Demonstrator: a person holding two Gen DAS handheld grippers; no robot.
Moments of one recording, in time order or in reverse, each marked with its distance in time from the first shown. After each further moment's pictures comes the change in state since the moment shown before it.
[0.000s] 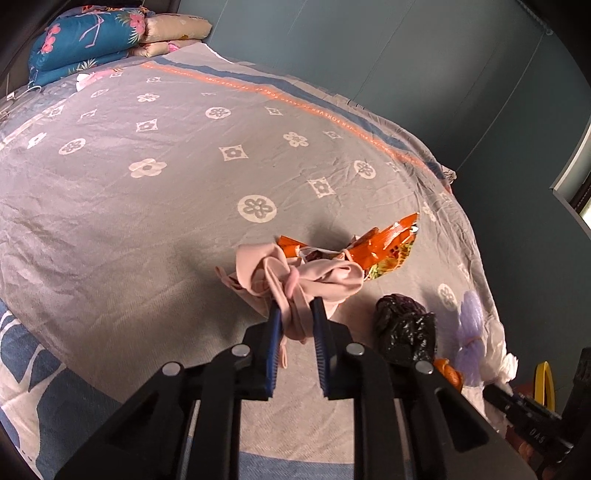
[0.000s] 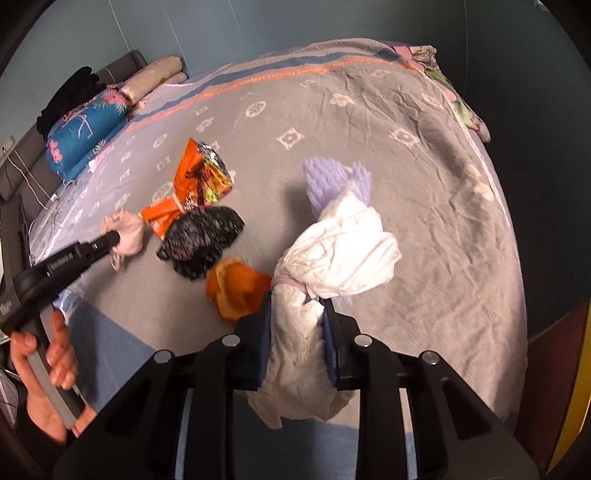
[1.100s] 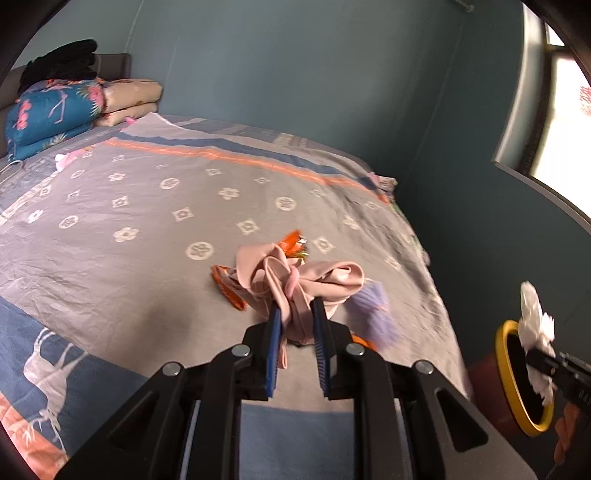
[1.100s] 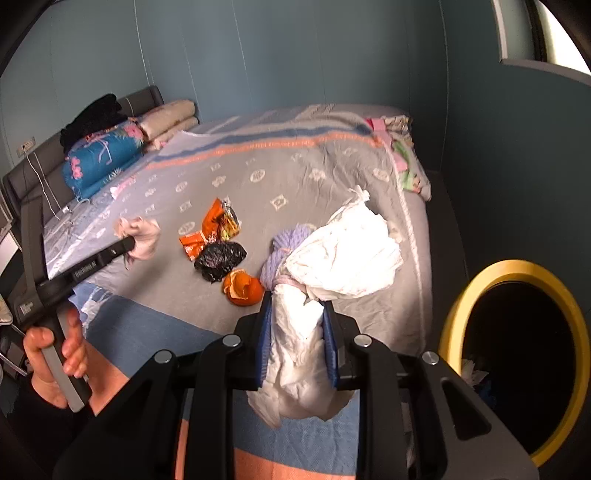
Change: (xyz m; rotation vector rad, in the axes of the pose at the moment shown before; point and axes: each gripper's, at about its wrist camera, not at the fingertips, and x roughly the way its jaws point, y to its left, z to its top) left arm -0.110 -0.087 -0.043 0.213 -0.157 -0.067; right arm -0.171 -0.025 -0.044 -0.068 -0.247 -0.027
